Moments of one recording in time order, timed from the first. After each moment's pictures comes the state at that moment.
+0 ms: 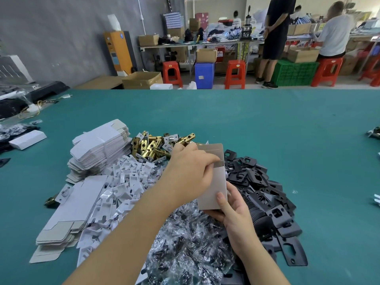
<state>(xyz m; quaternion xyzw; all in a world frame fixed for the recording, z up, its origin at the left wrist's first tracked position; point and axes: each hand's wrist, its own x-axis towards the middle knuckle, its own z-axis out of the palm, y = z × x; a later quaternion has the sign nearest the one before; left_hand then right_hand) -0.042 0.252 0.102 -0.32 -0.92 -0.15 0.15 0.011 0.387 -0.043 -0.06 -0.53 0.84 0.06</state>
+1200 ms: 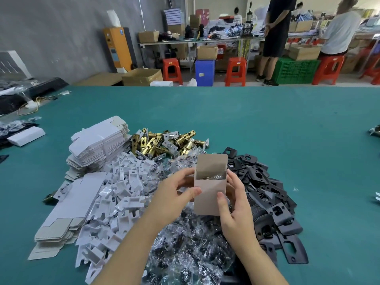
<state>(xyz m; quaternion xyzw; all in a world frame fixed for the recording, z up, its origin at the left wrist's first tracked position) -0.032 0.212 0.025 -0.17 -0.81 -0.56 -0.05 0.021 0.385 -0.041 0.03 -0.74 0.63 0.23</state>
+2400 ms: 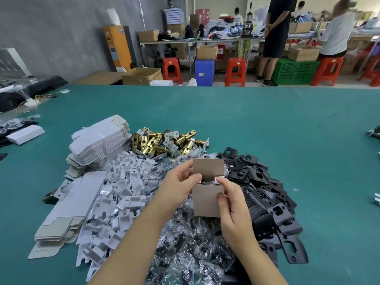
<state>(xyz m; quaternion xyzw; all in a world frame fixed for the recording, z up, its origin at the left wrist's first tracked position) -0.044 0.225 0.032 -0.13 -0.72 -0.67 -0.11 0.021 0.383 -0.040 0.07 -0.80 0.53 0.26</state>
